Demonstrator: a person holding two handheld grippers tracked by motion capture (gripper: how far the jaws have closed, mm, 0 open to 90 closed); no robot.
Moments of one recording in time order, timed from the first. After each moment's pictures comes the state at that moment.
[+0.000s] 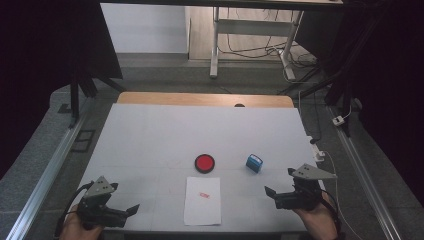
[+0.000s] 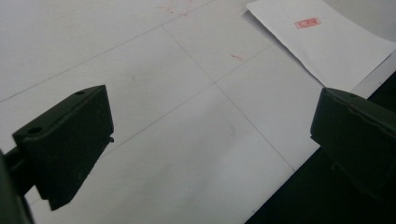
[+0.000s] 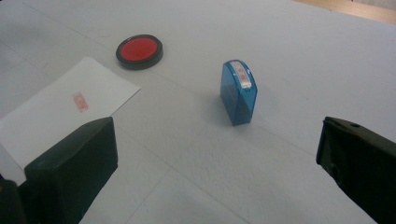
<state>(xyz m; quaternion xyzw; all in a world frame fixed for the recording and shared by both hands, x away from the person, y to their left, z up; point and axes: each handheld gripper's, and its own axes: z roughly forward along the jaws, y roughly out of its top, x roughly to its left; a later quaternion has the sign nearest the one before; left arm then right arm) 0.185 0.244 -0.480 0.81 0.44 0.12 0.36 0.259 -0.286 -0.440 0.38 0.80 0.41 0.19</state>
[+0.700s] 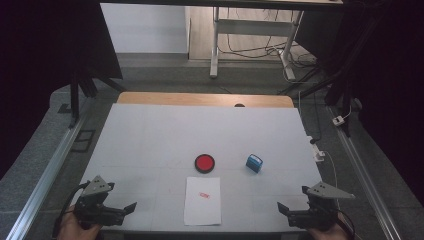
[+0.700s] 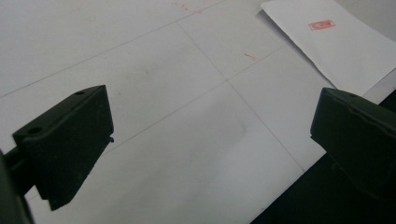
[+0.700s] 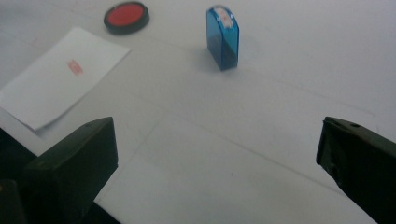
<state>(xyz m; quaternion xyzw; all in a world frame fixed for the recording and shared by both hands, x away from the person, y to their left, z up) 0.186 0.250 -0.481 0.80 0.47 0.13 0.36 0.219 -0.316 -0.450 0.43 0.79 0.39 0.19</state>
